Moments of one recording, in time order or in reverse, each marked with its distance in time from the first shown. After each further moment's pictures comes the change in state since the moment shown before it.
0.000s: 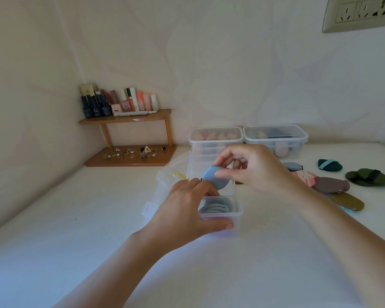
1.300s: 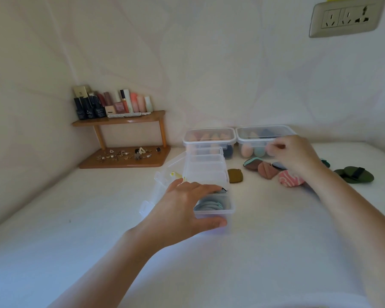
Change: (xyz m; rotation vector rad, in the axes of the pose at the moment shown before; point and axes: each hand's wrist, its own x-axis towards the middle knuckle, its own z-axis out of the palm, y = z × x) left_hand 0.002 0.000 -0.002 0.054 -0.091 0.055; right_hand 0.003 0.071 -0.068 -0.485 0.330 0.449
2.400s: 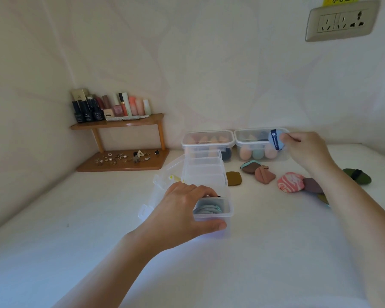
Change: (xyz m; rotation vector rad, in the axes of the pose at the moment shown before) left_hand 0.002 0.003 -0.001 -0.019 -0.002 -0.020; right_hand 0.007 0.009 -0.014 0.201 0.162 0.081
